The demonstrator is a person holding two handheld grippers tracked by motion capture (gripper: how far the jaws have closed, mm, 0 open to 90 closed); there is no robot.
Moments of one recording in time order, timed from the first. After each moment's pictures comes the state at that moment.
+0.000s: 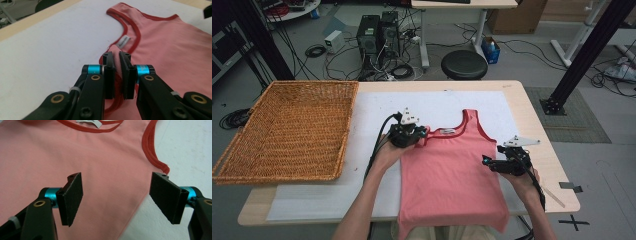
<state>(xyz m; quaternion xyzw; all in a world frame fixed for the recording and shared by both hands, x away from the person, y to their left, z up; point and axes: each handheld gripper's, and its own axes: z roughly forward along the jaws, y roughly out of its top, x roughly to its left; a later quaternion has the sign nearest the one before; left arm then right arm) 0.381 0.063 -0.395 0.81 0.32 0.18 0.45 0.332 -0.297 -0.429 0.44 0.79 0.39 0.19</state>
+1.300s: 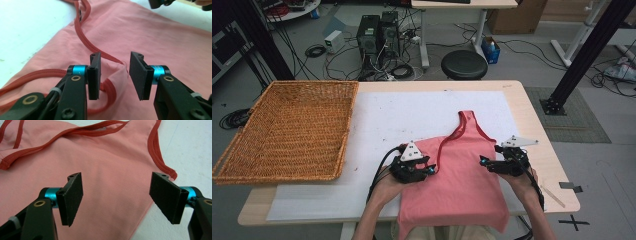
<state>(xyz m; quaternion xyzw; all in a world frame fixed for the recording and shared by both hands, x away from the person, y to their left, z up) 0.314 0.049 -0.422 0.84 0.28 0.11 0.46 0.328 -0.290 -0.423 0.43 0.79 0.39 0.19</state>
